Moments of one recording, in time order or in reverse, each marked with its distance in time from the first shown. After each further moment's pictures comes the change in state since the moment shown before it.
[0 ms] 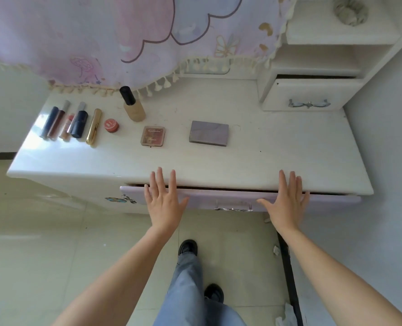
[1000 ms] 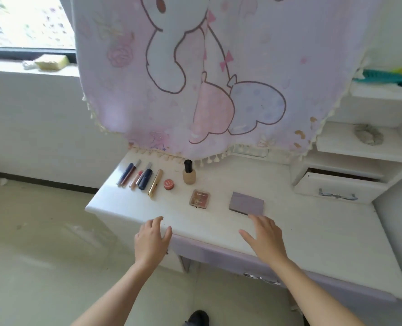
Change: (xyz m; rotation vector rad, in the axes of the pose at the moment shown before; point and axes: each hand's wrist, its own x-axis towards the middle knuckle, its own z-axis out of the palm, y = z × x) left_hand 0.006 -0.079 -0.125 -0.237 0.116 -0.271; right_hand 0.007 -0.153 -0.070 -0.039 -0.189 -0.480
